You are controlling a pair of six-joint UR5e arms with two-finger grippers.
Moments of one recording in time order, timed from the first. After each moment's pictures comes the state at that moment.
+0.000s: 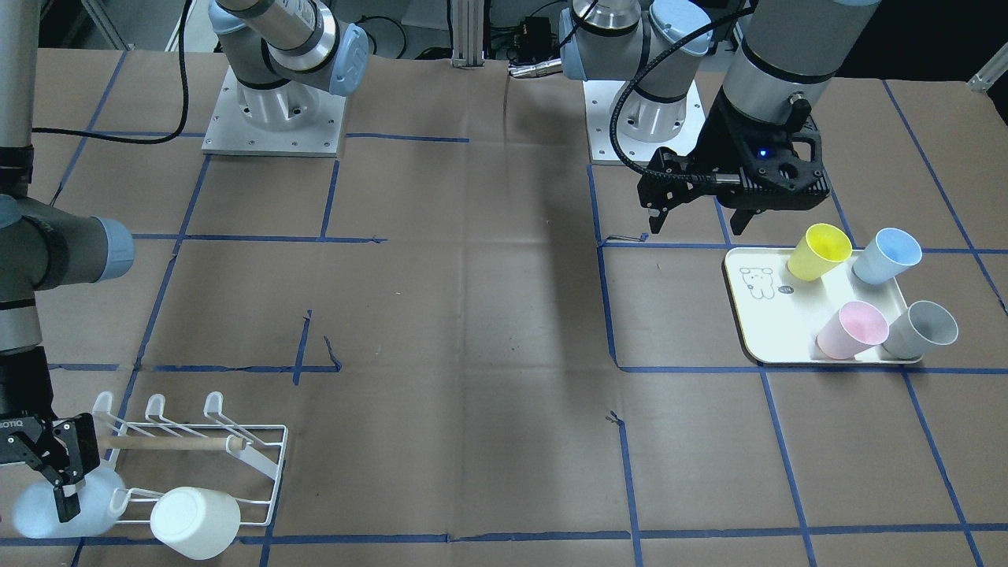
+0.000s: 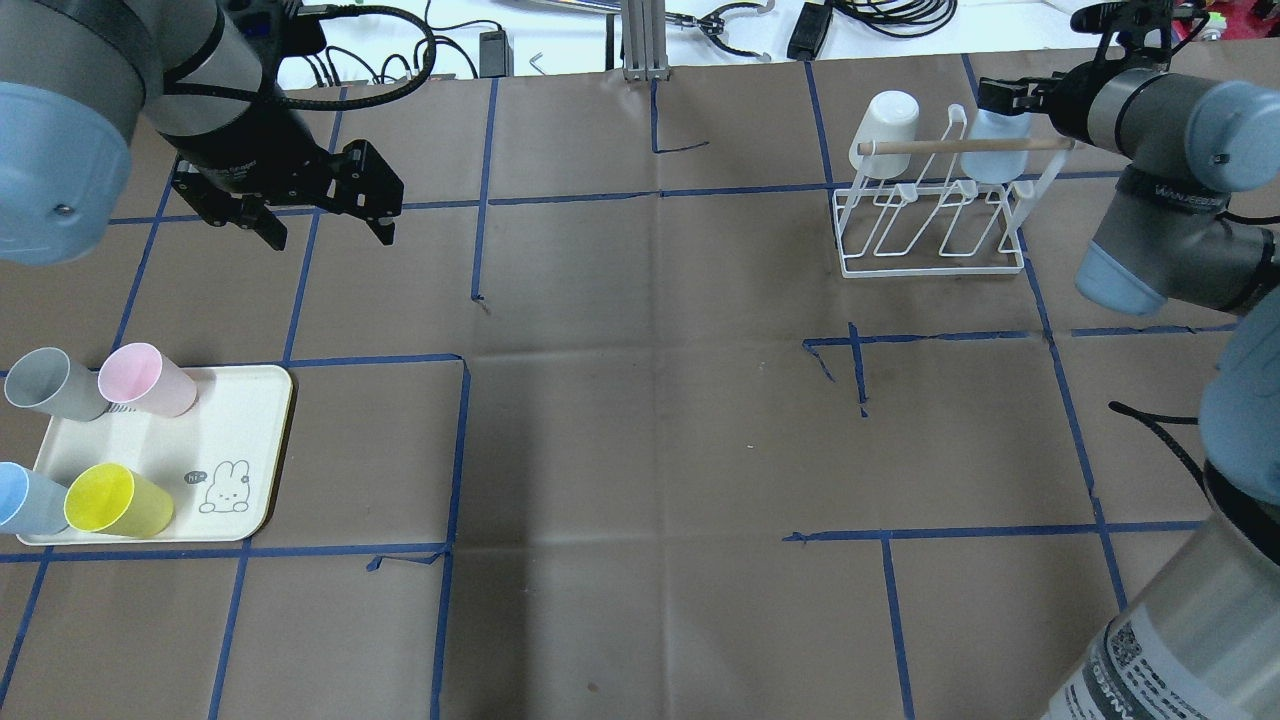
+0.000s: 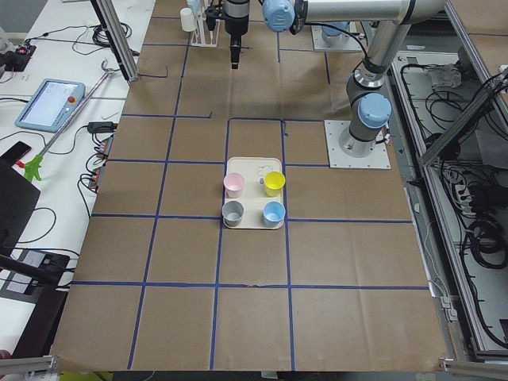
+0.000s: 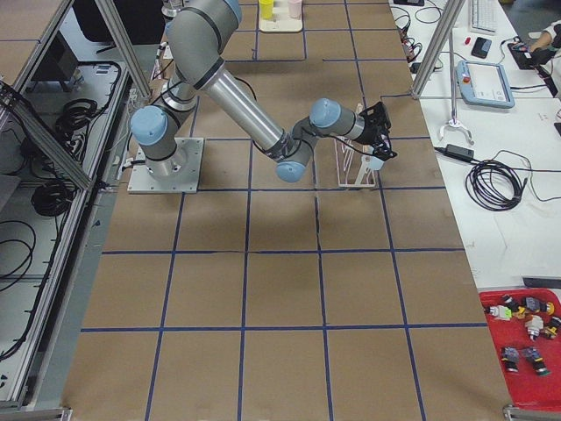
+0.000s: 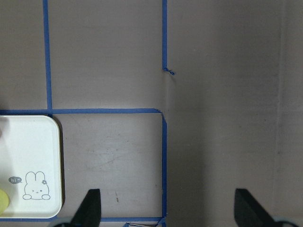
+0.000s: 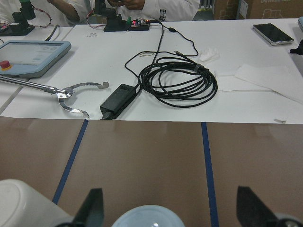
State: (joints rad) left arm -1.54 -1.57 -1.61 -1.47 1.57 0.03; right arm 1.18 -1.03 1.80 -3.24 -1.13 -0.24
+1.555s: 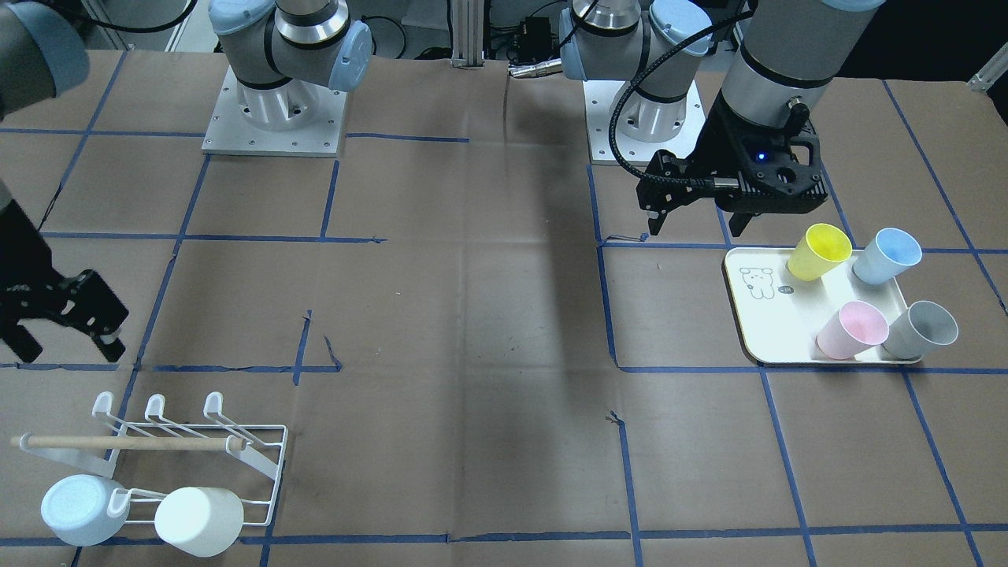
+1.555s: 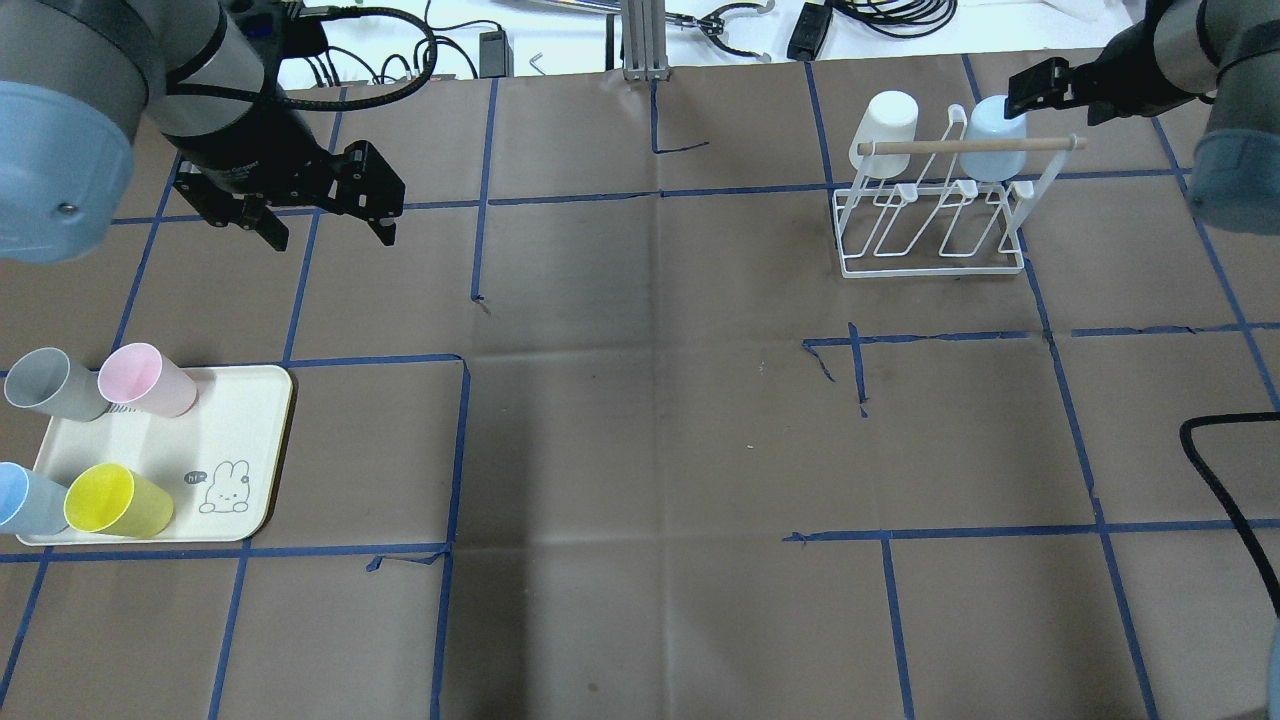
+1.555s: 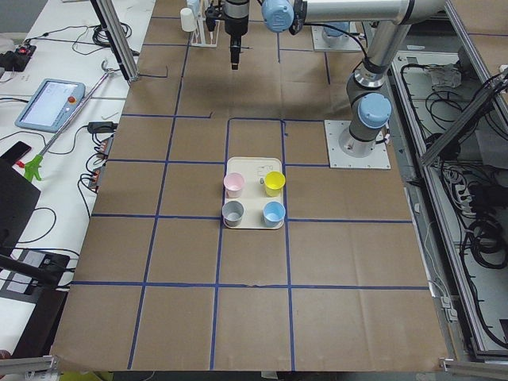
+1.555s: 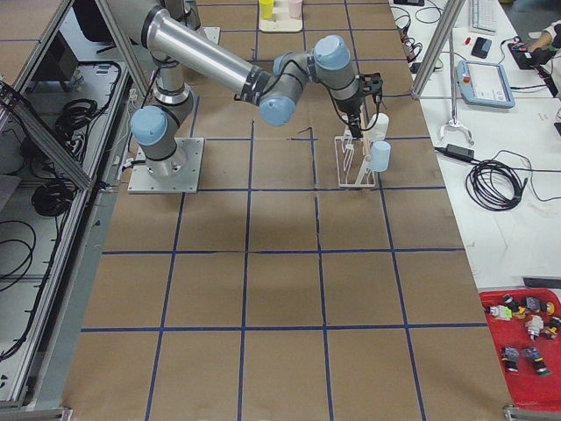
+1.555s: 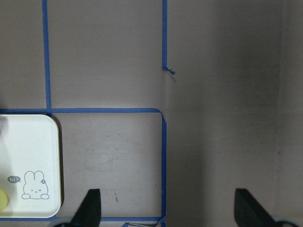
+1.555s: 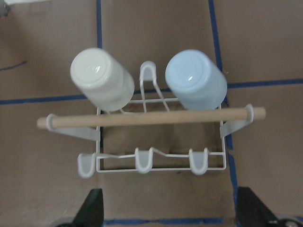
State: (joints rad) left arm -1.54 -1.58 -1.61 -1.47 1.57 0.03; right arm 1.28 -1.47 1.72 -2.09 -1.40 -0.20
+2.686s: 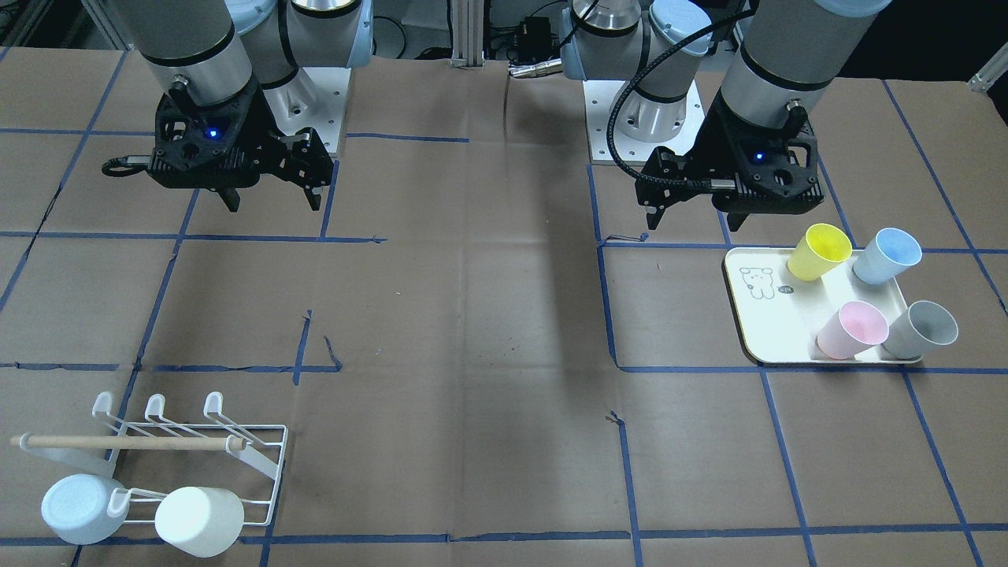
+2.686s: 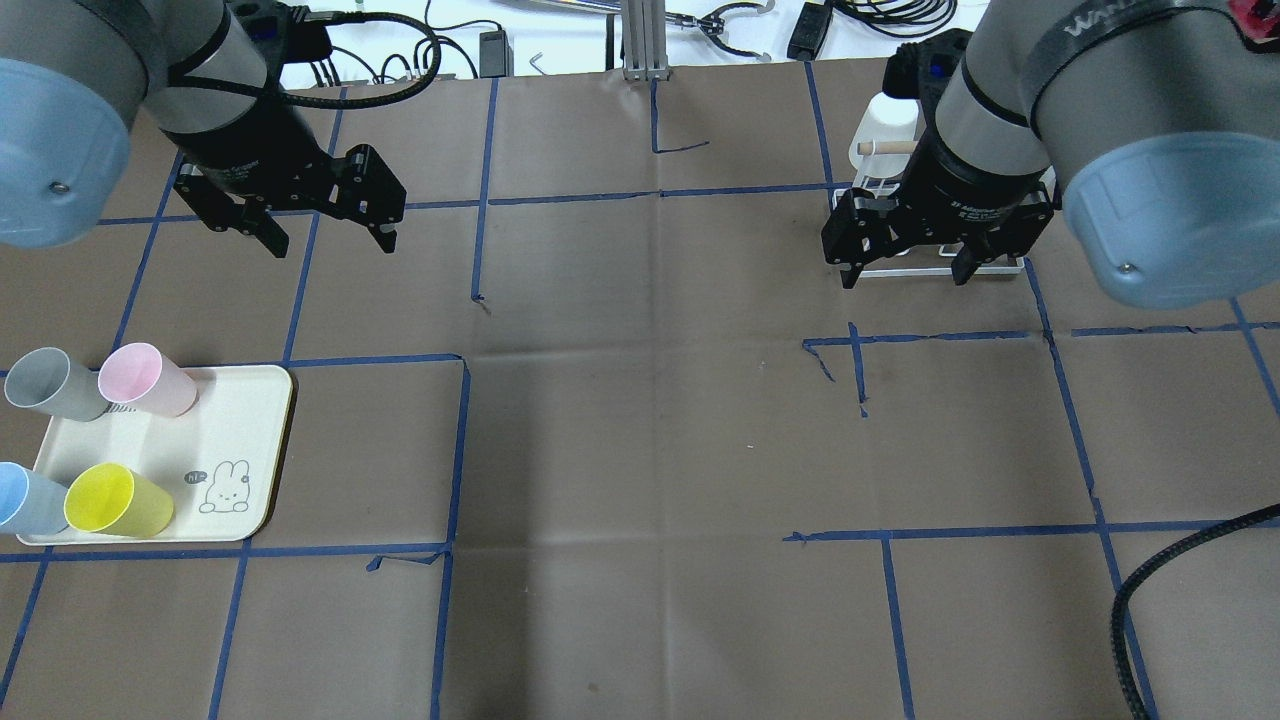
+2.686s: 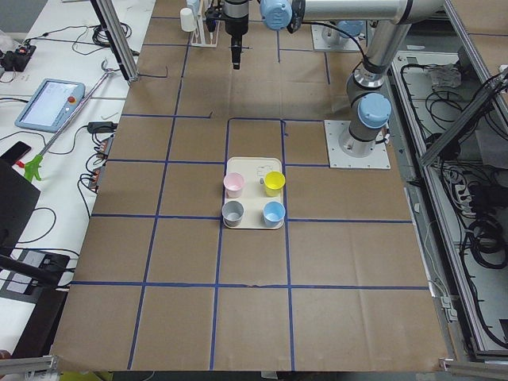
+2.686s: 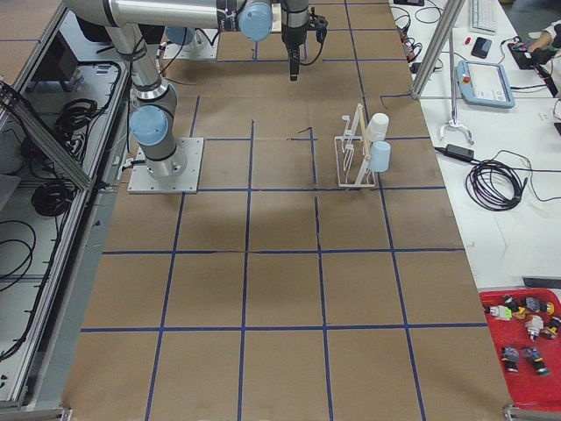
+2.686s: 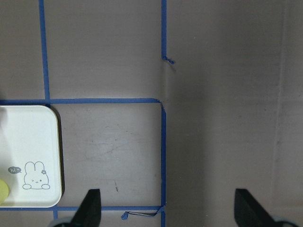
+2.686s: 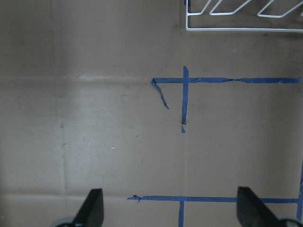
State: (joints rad) left arm -1.54 -1.59 -1.59 -1.52 1.57 0.03; right arm 1.61 -1.62 1.71 -1.69 -1.53 0.03
